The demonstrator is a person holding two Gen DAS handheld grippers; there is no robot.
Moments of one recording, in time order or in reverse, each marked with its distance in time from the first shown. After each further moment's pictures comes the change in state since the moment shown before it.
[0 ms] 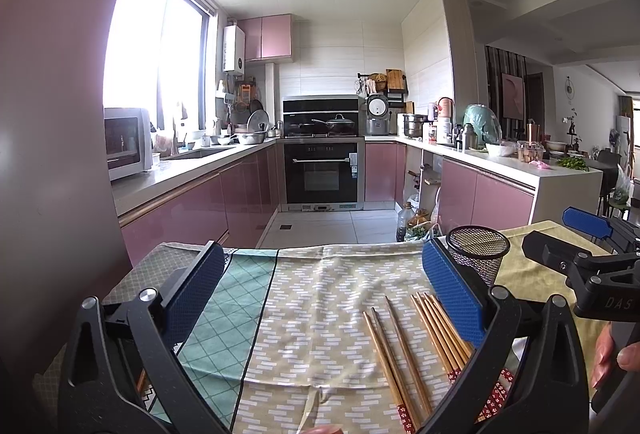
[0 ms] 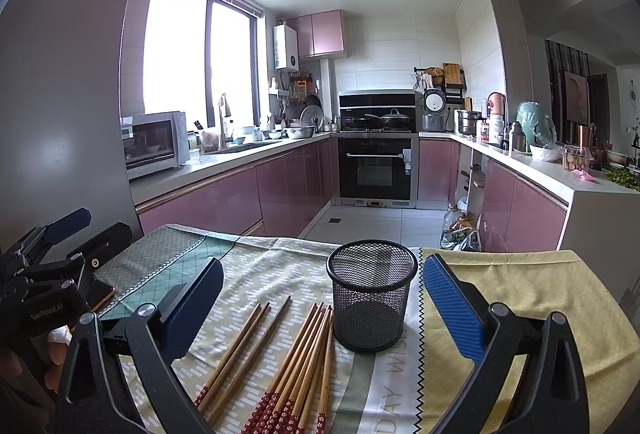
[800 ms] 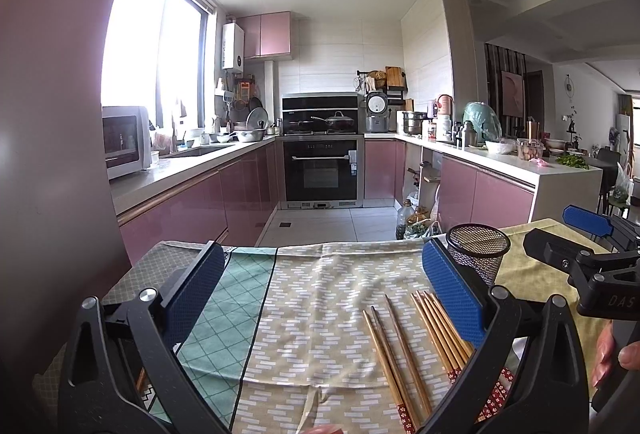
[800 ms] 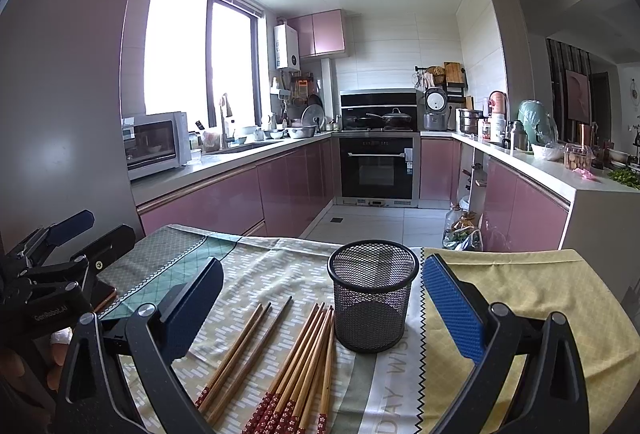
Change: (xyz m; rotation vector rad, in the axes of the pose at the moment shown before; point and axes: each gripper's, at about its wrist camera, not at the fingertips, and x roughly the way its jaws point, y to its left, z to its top) left arm -0.001 0.000 0.000 -0.001 0.004 -0.002; right arm 0.000 0.002 0.001 0.006 0.001 0.007
